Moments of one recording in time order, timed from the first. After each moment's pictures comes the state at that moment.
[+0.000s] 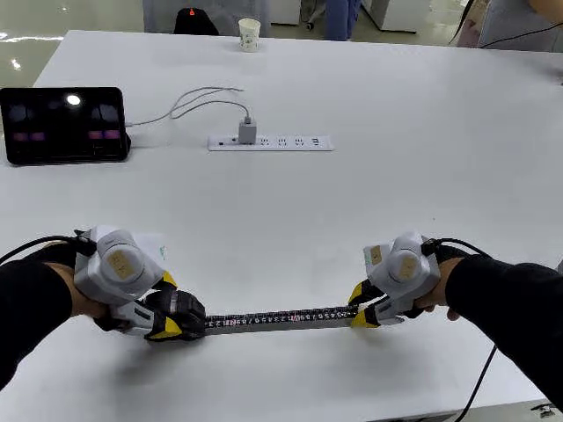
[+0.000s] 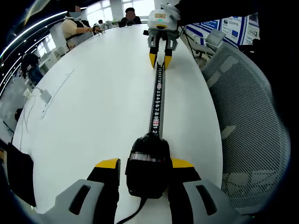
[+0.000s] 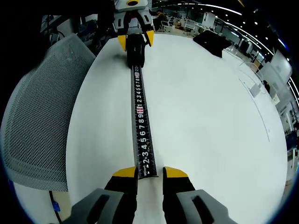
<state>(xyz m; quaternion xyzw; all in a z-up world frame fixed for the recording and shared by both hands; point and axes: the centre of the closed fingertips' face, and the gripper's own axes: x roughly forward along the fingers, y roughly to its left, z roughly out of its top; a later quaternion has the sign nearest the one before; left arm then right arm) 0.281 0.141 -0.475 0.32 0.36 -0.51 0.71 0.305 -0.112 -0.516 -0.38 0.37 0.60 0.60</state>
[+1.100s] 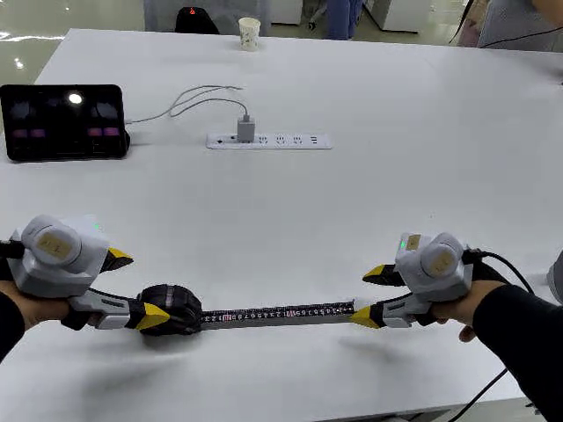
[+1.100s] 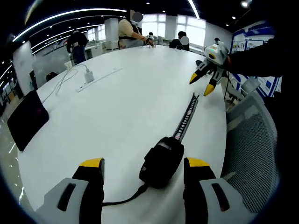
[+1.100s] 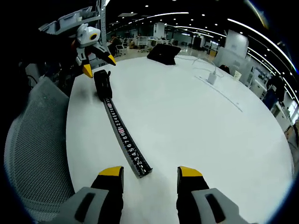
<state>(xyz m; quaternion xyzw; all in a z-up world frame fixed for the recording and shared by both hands) 0.289 0.179 -0.444 0.12 0.35 -0.36 0.86 0.311 -0.128 -0.478 -0.23 0.34 0.48 0.77</state>
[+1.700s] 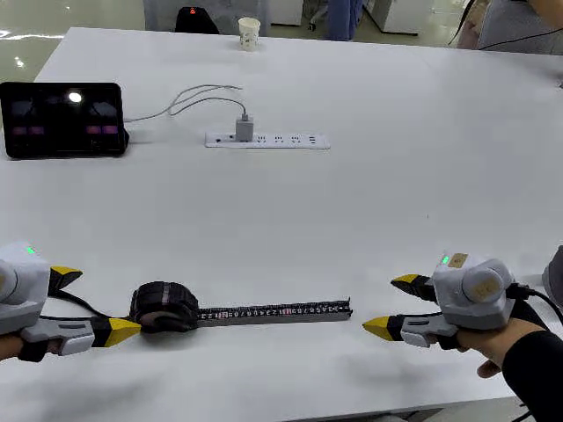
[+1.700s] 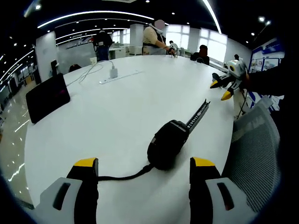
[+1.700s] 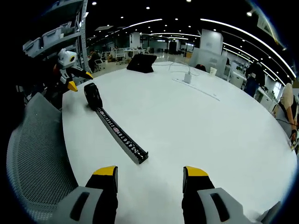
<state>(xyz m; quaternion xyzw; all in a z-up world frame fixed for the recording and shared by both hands) 0.259 0.218 -0.450 0.08 0.34 -0.29 0.89 0.290 -0.163 -0.464 -0.18 0.33 0.42 0.82</state>
